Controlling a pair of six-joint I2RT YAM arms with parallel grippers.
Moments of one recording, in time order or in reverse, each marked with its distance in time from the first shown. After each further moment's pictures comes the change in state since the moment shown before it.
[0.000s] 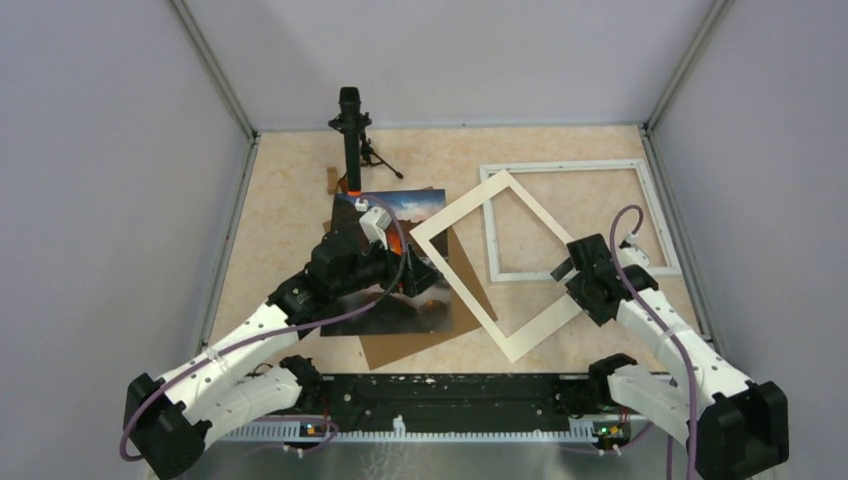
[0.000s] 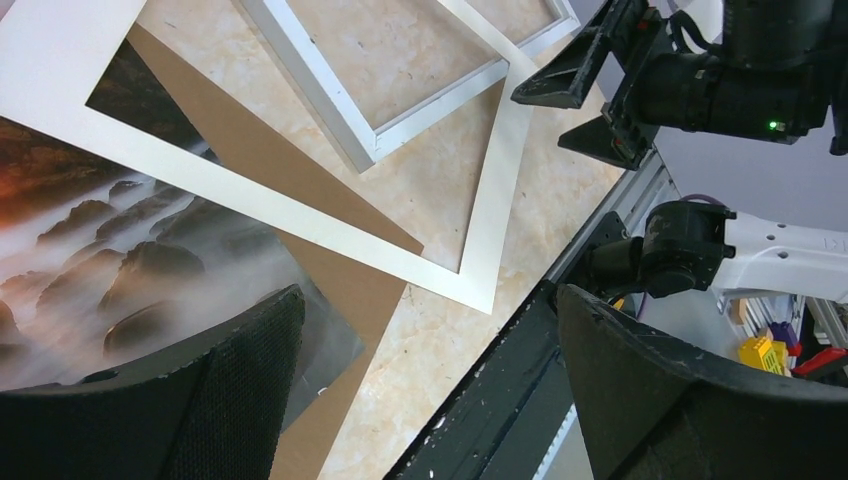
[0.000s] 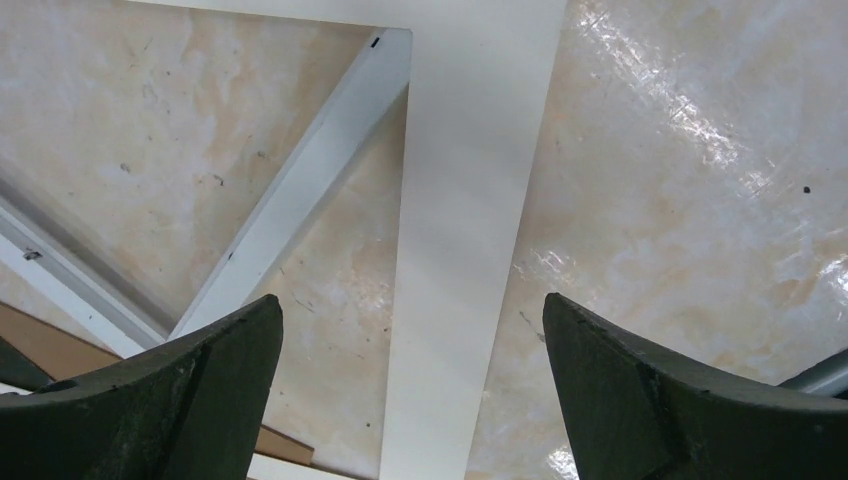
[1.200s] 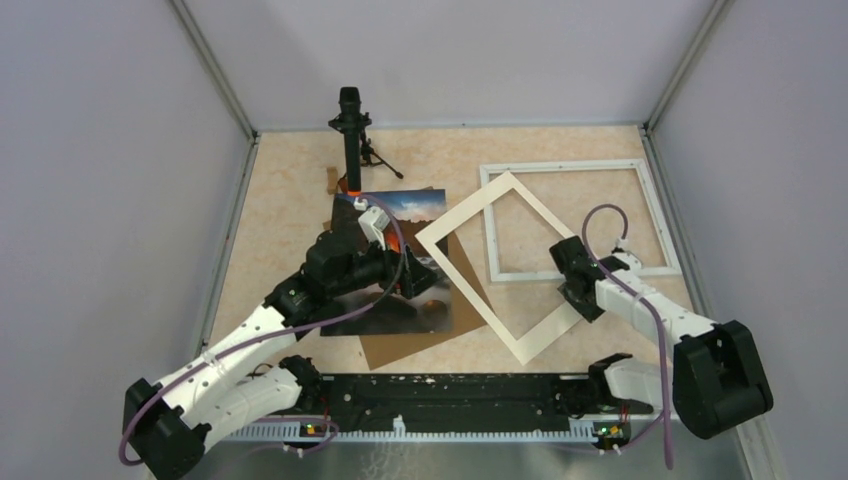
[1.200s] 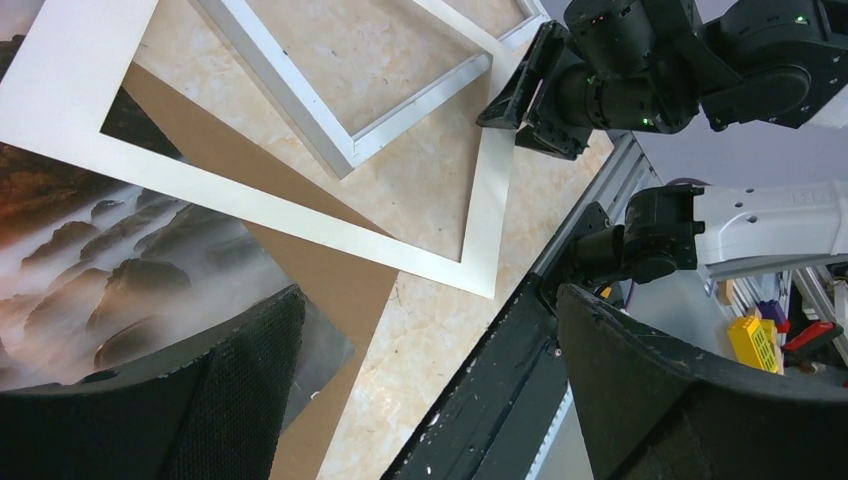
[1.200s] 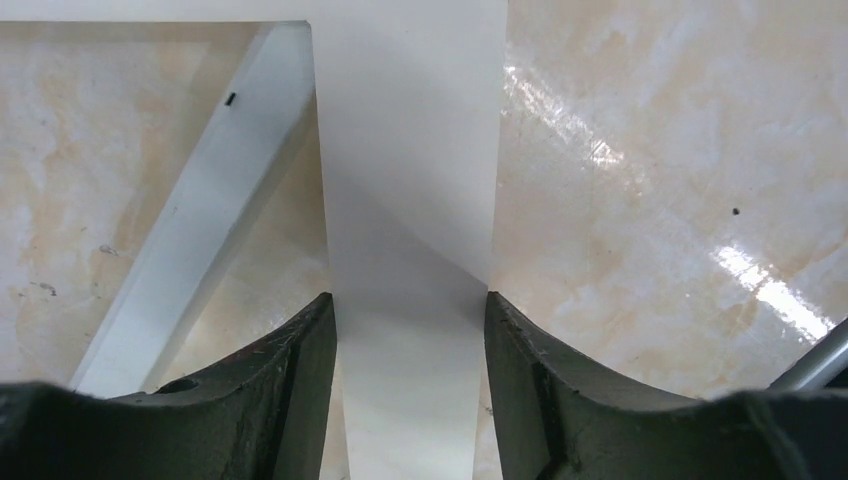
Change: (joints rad) left arm 0.016 -0.020 0.000 0.013 0.060 0.020; right arm 0.019 0.268 -0.052 0.064 0.151 0.105
